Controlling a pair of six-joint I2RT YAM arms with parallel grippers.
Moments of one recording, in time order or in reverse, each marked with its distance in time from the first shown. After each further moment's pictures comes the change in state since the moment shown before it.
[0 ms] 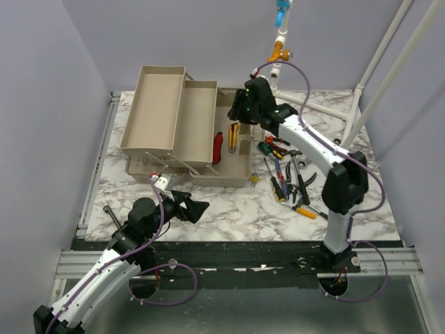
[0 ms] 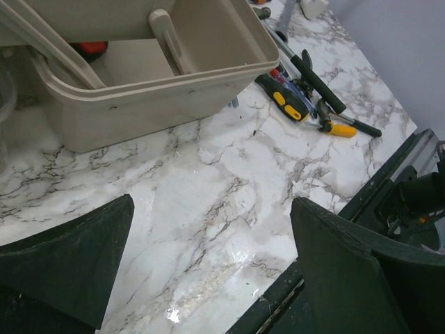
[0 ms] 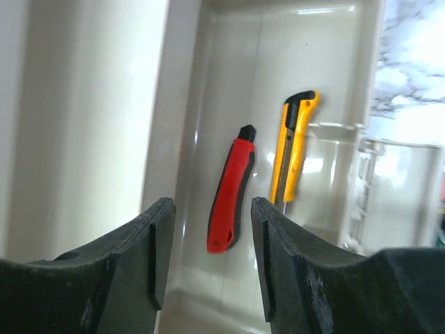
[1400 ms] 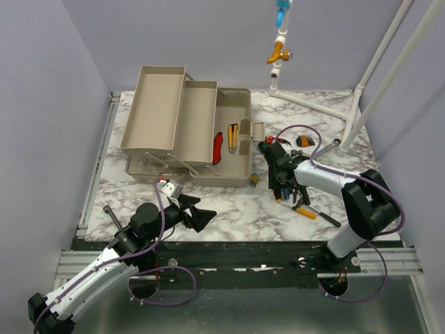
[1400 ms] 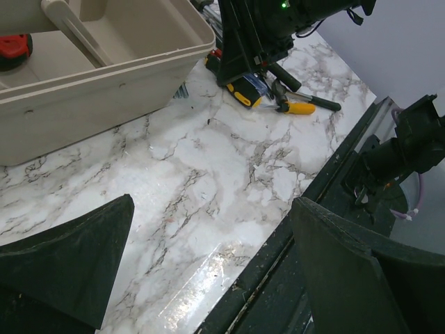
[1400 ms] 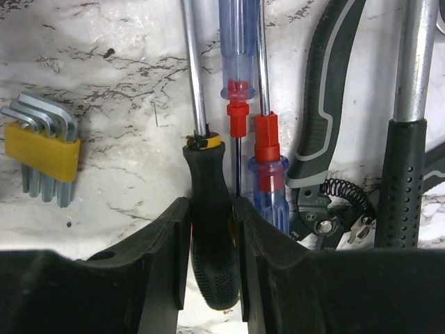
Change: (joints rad) left arm -0.184 -0.006 -0.019 0.057 -0.025 0.009; right arm -0.007 -0.409 -0.915 -0.050 0.180 -0.070
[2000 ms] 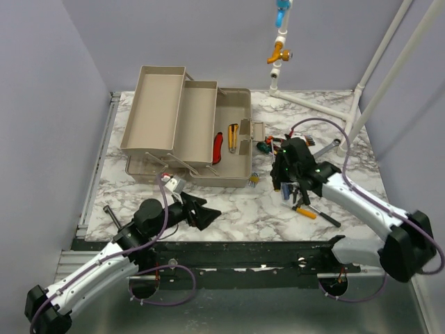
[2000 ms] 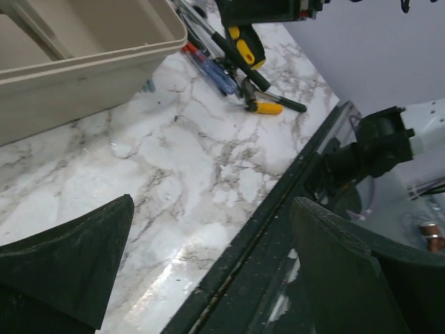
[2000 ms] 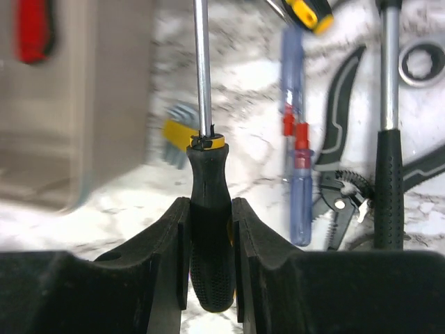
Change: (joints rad) left arm 0.000 0.095 0.010 0.087 0.050 -0.097; right arm -0.002 -0.302 -0.036 0.010 -0.074 0.001
